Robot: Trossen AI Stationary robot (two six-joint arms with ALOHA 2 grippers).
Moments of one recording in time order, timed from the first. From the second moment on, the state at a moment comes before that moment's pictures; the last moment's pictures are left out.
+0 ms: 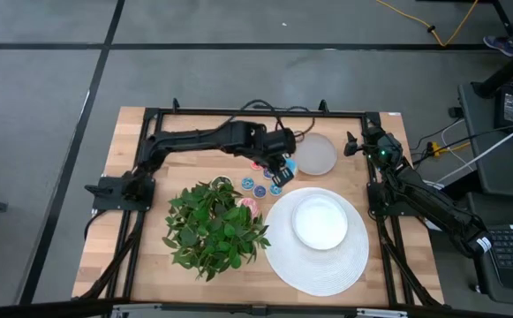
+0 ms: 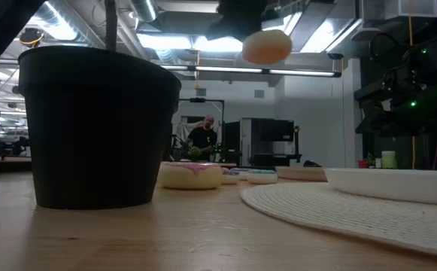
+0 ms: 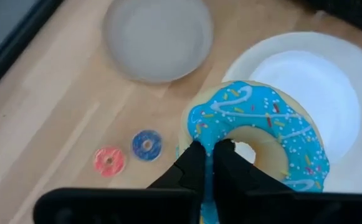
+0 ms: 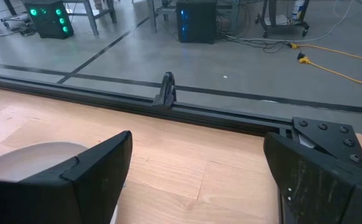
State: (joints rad) left arm 0.07 2.10 2.24 -1.15 -0.16 -0.44; right arm -0.96 0.37 0.01 0.06 0.28 0.15
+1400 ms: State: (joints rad) left arm 0.01 2.33 2.24 -0.86 0.05 0.20; right arm -0.96 0.38 0.01 0.06 0.27 0.15
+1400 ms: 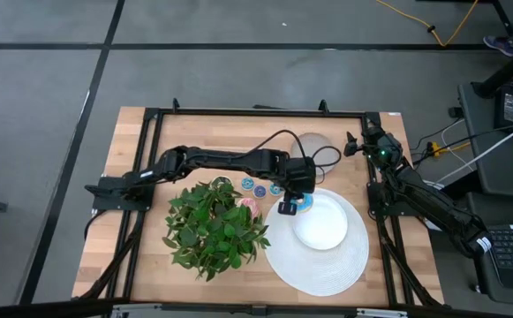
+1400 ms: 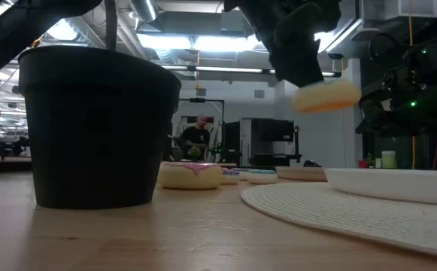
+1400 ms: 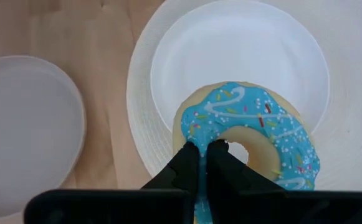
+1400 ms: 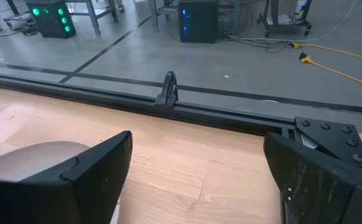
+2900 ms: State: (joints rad) left arm -0.04 2.53 2.24 -0.59 0.15 0.42; right arm -0.96 0.38 0.01 0.06 0.27 0.15
